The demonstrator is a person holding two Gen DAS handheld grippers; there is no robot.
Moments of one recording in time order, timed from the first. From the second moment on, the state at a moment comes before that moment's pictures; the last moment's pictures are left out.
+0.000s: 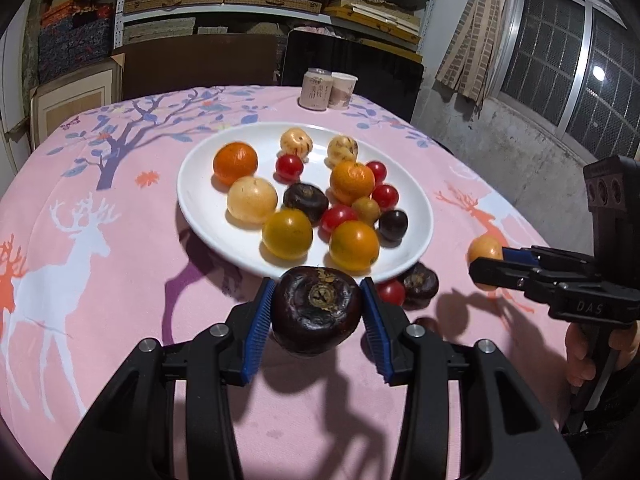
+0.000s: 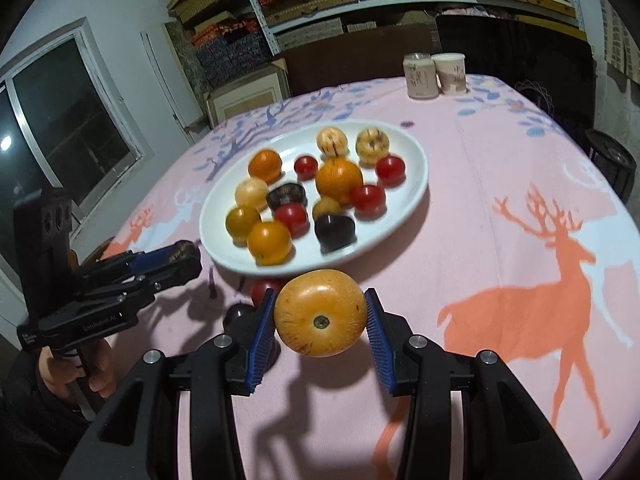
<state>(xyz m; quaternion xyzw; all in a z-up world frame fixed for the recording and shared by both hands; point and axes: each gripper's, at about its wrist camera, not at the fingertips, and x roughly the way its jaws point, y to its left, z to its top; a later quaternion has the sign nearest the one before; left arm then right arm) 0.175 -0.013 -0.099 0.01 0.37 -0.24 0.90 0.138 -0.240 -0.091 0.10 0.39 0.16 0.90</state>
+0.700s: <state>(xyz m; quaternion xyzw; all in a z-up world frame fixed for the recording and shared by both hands) 0.319 -0.063 -0.107 0.03 0.41 -0.20 0.89 0.321 -0.222 -0.098 0.11 0.42 0.10 0.89</state>
